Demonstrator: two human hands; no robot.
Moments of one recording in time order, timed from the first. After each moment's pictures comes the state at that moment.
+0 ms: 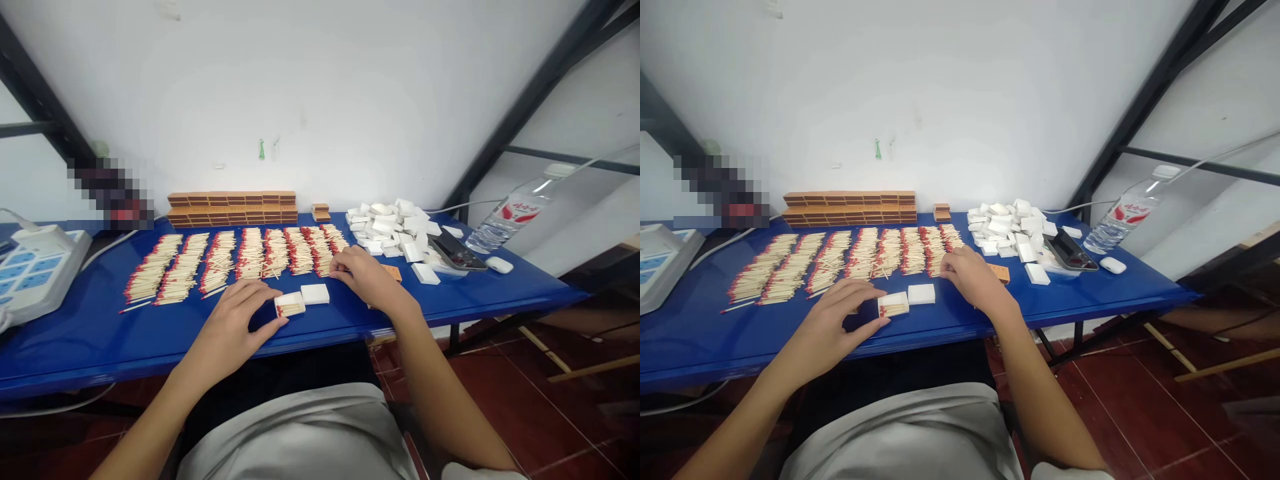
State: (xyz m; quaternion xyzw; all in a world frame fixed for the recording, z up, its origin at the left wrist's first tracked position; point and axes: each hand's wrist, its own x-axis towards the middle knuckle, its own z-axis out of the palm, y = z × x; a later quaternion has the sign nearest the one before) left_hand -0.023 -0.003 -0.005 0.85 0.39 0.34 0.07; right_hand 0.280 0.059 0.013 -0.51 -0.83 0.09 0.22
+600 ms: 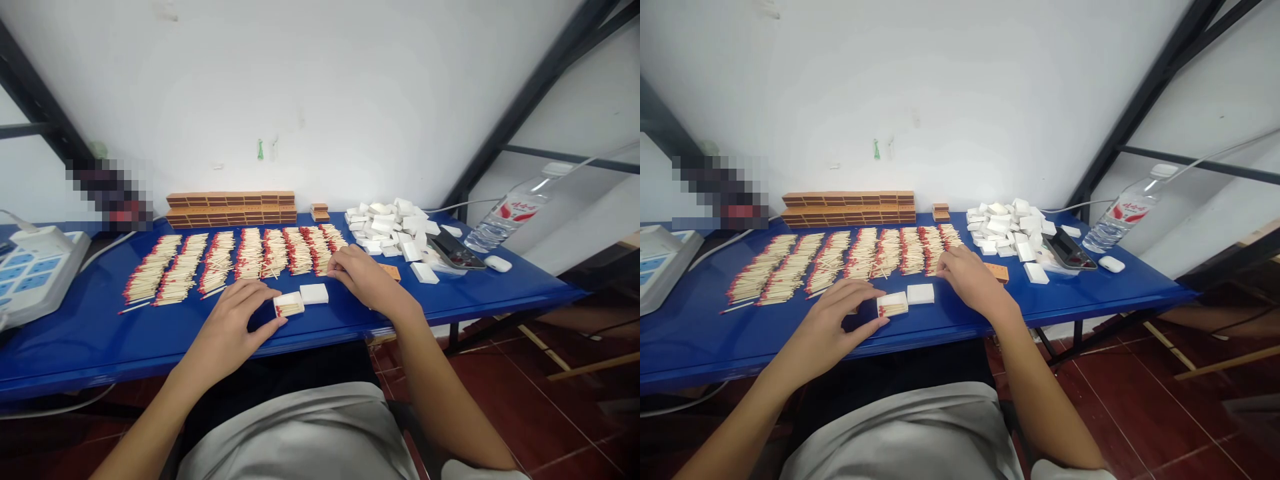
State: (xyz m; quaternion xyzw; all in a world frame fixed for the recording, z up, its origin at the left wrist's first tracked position) left_hand -0.023 -0.003 -0.006 0.86 0.38 0.34 0.06; right_hand 0.274 0.044 0.024 -0.49 -0.84 0.09 0.24
